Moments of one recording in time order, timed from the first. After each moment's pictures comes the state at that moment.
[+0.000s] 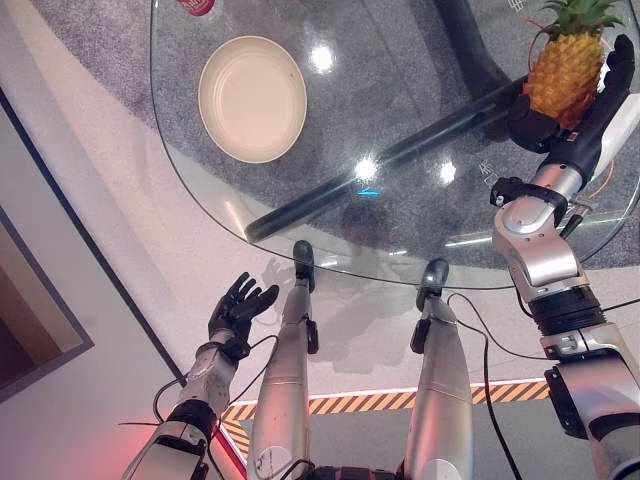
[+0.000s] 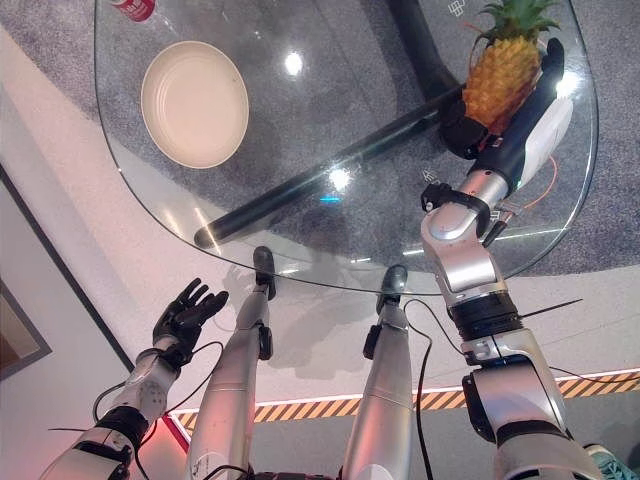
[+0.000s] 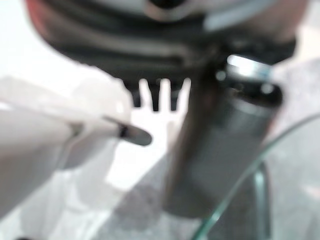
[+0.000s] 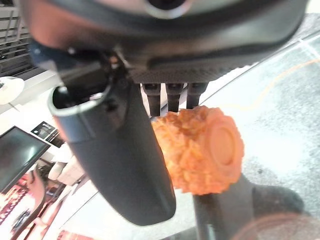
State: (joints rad) left arm -0.35 0.32 -0.21 0.92 -0.92 -0.21 -0.07; right arm -0.83 -0.59 0.22 0.39 0.24 0.10 -0.94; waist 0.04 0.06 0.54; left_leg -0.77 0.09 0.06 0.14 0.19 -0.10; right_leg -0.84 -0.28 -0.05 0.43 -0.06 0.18
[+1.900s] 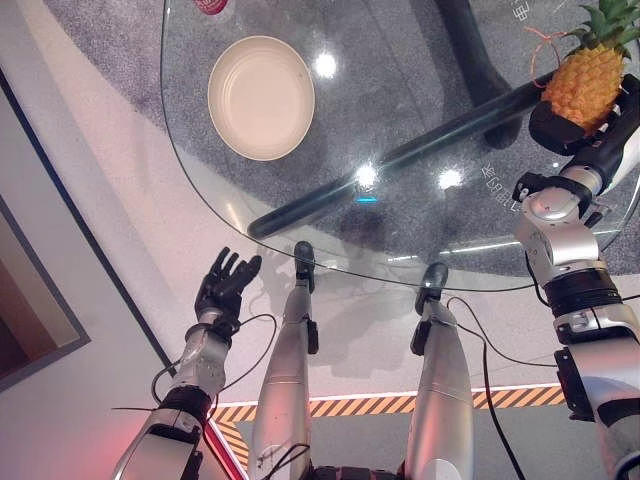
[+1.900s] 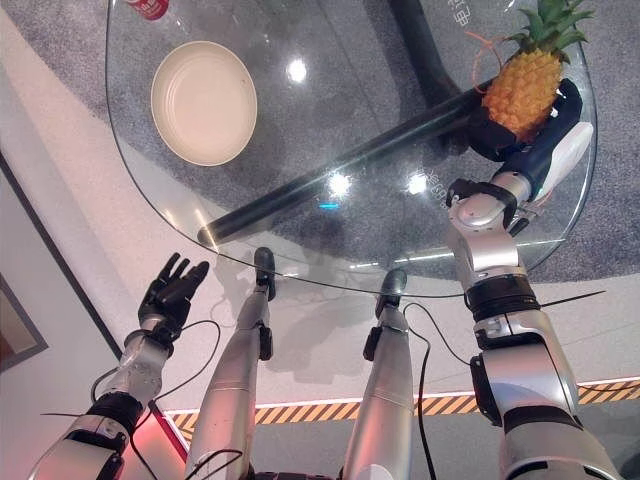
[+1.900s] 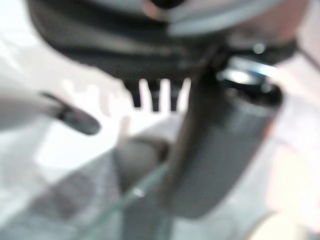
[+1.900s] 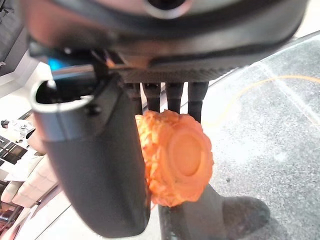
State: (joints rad) left arm -0.42 0.36 -0.14 0.78 -1.17 -0.27 0.00; right arm -0.92 -0.63 0.20 0.61 0.39 0.08 -0.87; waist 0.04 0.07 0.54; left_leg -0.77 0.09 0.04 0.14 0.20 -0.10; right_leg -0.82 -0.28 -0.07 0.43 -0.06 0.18
